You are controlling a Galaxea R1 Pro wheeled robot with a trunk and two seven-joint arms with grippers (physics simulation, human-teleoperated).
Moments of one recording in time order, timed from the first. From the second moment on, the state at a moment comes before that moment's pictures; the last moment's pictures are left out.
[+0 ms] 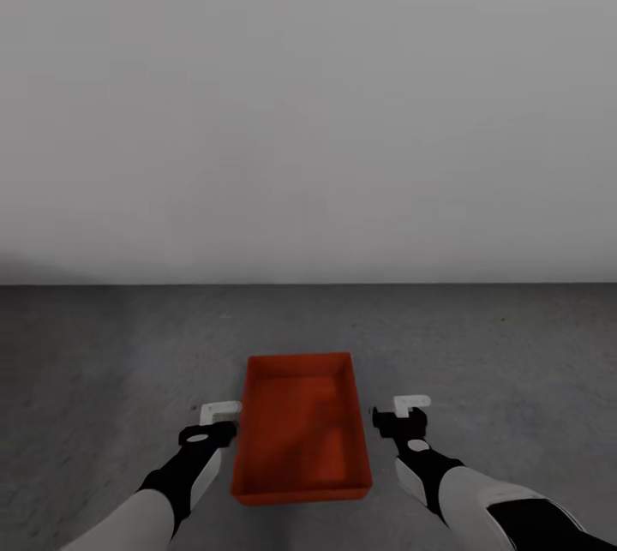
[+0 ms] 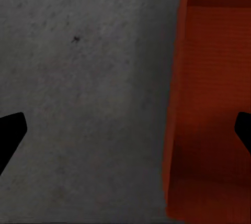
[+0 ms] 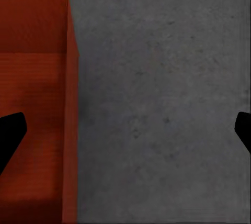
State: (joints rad) left arm -0.63 -0.08 0.03 -0.35 0.02 0.11 0.28; right arm -0.78 0.07 0.08 0.01 0.01 -0.30 -0.20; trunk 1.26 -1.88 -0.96
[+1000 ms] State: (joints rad) left arm -0.63 -0.01 0.04 -0.25 0.13 0.10 0.27; right arm -0.78 0.04 0.08 0.02 0.01 -0.29 -0.19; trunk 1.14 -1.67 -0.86
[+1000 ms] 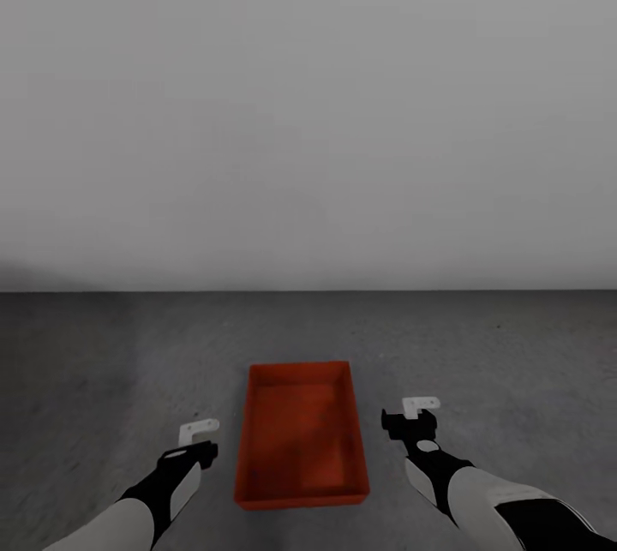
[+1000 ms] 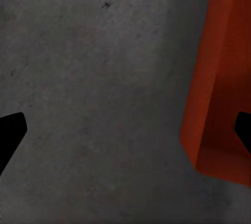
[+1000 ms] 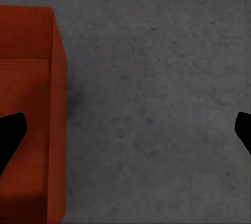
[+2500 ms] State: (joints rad) left arm -0.63 -0.02 0.04 -0.25 0.12 0.10 0.27; right arm -0.78 0.04 0.08 0.02 0.01 -0.28 -0.19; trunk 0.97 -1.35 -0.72
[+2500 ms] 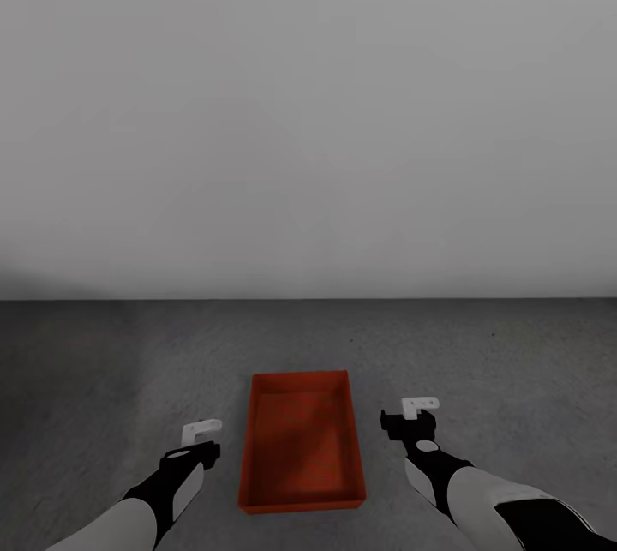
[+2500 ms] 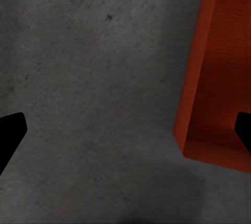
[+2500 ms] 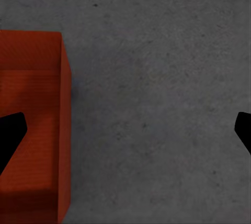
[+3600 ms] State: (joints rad) left arm -0.63 -0.02 0.04 -0.25 0.12 0.10 0.28; right arm -0.78 0.04 0.08 0.02 0.01 -0.28 -0.19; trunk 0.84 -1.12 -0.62
